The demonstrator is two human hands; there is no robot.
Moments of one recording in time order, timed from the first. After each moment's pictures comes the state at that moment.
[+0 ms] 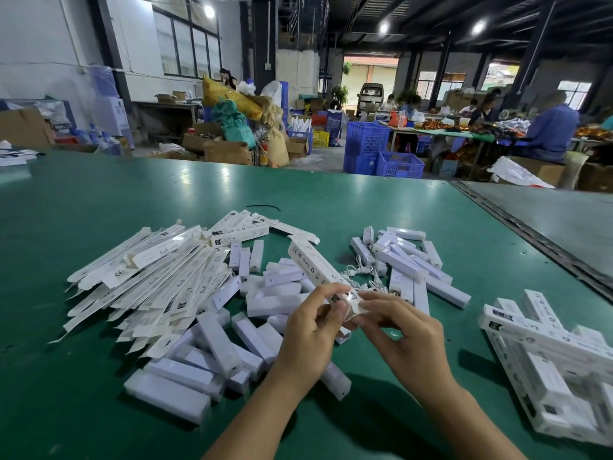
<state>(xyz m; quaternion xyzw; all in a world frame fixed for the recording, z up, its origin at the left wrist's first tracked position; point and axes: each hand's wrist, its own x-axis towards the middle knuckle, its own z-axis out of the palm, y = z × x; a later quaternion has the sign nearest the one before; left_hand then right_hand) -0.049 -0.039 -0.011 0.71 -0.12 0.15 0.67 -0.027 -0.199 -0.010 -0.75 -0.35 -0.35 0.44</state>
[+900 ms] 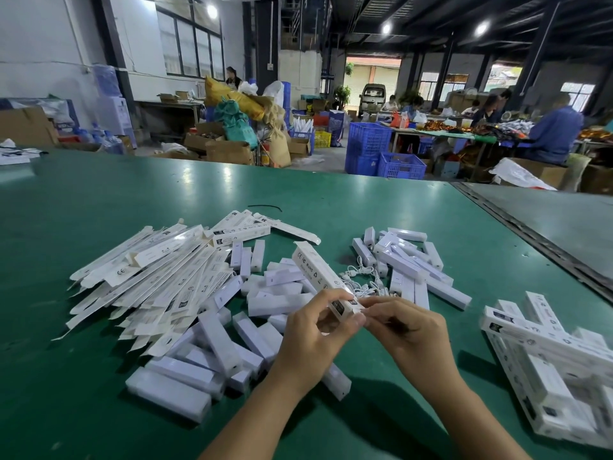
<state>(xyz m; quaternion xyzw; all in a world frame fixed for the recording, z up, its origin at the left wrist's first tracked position) -0.052 -0.037 -0.012 0.74 -0.12 0.14 0.65 -0.027 -0.204 -0.004 -0.76 -0.32 -0.28 0.50</state>
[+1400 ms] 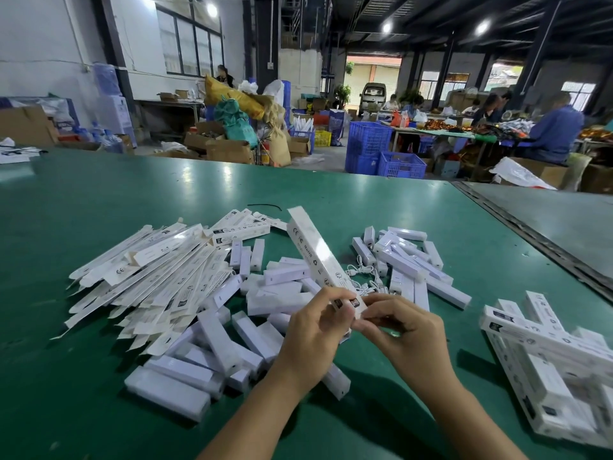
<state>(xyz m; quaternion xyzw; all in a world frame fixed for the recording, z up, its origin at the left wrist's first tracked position) -0.055 -0.038 -0.008 0.73 -0.13 0.14 0.65 -0.030 -0.201 -0.004 -0.76 -0.30 -0.27 0.51</state>
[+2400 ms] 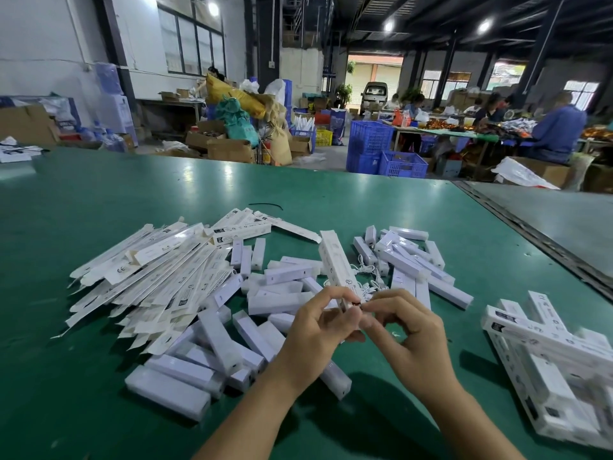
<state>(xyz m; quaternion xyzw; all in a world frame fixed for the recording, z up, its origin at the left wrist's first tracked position) -0.057 -0.036 0.000 0.65 -0.16 0.04 0.75 -0.030 -0.201 -0.004 -0.75 -0.33 -0.29 0.50</state>
